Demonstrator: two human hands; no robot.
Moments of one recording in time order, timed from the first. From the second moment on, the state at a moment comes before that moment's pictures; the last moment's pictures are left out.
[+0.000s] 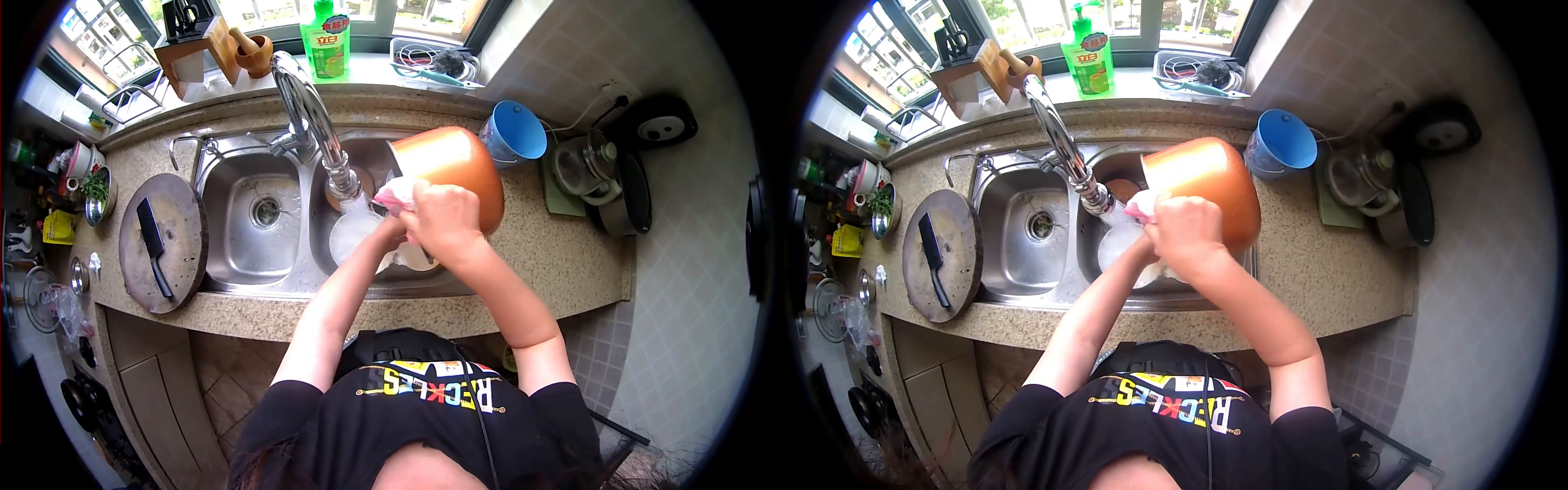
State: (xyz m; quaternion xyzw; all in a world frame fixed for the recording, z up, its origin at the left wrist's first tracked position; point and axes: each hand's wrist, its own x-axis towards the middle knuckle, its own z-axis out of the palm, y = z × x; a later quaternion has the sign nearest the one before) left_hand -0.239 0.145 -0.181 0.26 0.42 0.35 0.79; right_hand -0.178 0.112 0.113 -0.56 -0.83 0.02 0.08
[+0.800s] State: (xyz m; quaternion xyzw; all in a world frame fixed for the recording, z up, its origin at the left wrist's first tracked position) left_hand -0.335 0.049 -0.049 0.16 0.53 0.41 0.72; right_hand -0.158 0.151 -0.096 -0.66 -0.59 0.44 0.16
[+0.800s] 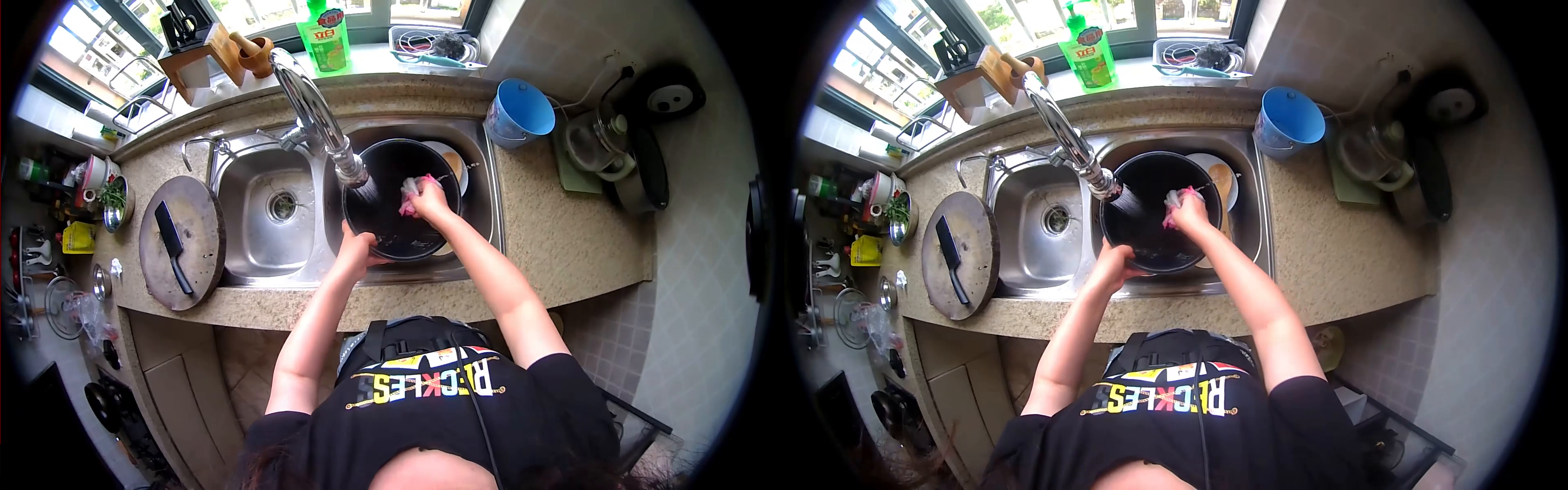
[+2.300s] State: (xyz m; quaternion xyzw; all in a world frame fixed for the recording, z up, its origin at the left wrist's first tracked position) left_hand -0.405 0.021 -0.023 0.25 0.60 0.43 0.63; right_hand -0.202 0.113 -0.067 -0.30 -0.91 0.09 -0.28
